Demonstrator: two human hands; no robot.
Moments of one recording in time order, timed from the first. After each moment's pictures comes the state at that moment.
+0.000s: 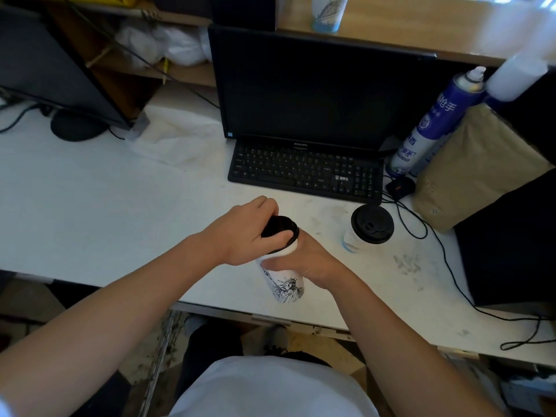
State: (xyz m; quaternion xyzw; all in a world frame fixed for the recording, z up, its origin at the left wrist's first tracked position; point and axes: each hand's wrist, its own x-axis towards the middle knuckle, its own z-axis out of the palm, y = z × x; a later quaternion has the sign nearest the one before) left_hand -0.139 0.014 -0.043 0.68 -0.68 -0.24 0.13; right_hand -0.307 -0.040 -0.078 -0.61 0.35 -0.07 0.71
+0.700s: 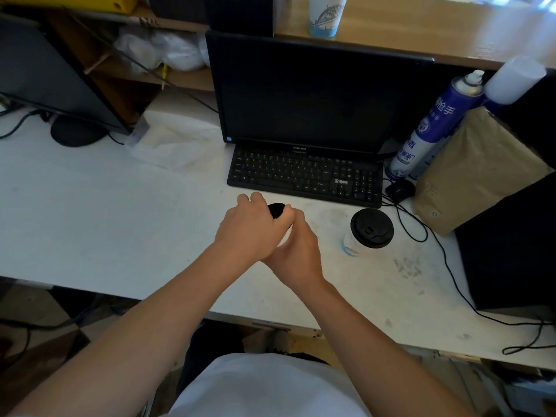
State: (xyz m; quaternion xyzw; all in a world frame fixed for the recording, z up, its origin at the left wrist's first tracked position) left_hand -0.175 -0.007 -0.033 0.85 -0.47 -0.19 0.14; right_hand -0.279 -0.020 -0.079 -0.70 0.50 -0.22 0.46
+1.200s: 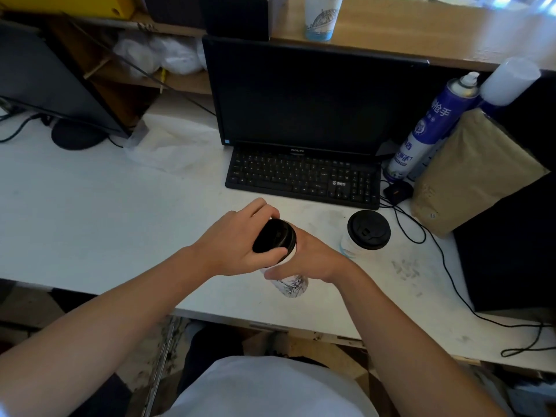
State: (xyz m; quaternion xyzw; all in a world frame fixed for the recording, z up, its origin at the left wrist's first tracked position) left_hand -0.143 0.017 -0.038 0.63 -0.73 -0.15 0.20; right_hand -0.313 -0.062 -0.062 -0.71 0.32 -0.02 0.62
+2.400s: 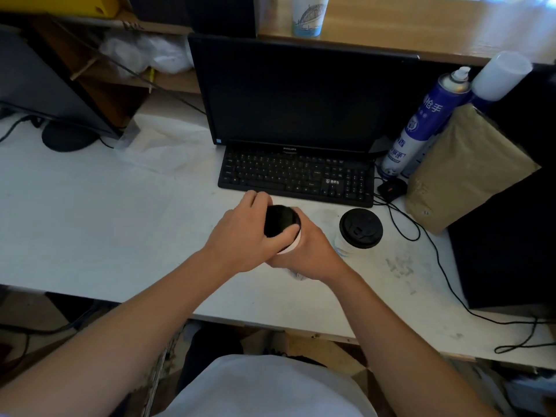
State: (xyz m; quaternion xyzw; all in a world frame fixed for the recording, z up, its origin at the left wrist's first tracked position) left_hand -0.183 -0.001 -0.031 0.75 -0.60 -0.15 0.22; right_hand -0.326 -0.064 -0.069 -0.71 0.40 -0.16 0.56
